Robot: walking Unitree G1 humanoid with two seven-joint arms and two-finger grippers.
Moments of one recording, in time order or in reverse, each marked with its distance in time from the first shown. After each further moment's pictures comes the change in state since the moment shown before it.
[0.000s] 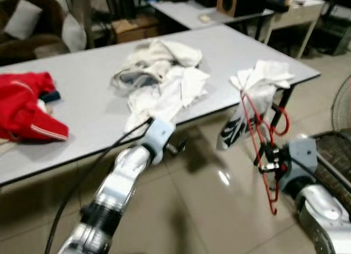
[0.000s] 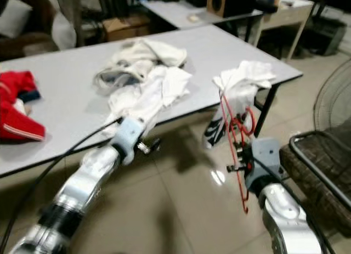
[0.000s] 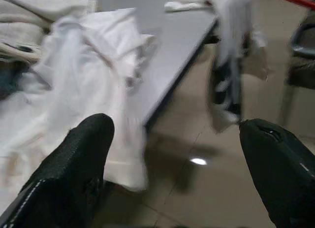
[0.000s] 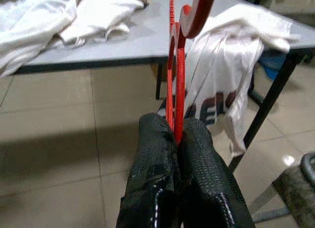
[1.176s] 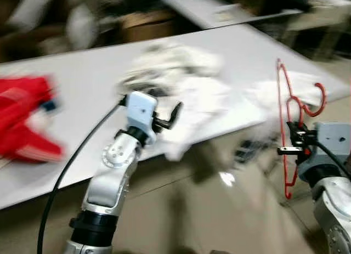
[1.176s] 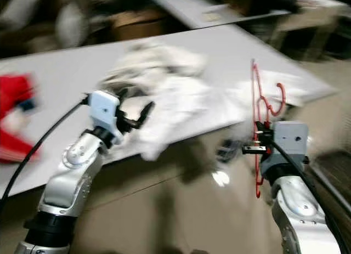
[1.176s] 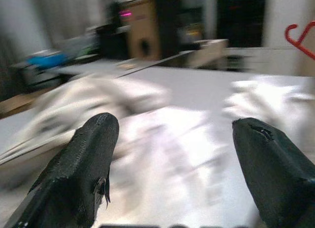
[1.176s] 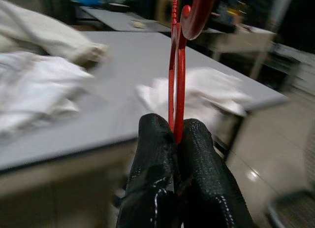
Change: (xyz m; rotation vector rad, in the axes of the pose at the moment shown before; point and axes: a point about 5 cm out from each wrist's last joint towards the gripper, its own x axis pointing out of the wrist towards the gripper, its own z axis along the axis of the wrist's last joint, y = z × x) left arm -0.037 0.014 0.056 -0.180 -0.318 0.130; right arm -0.021 -0.011 0.048 0.009 -0.141 -0.184
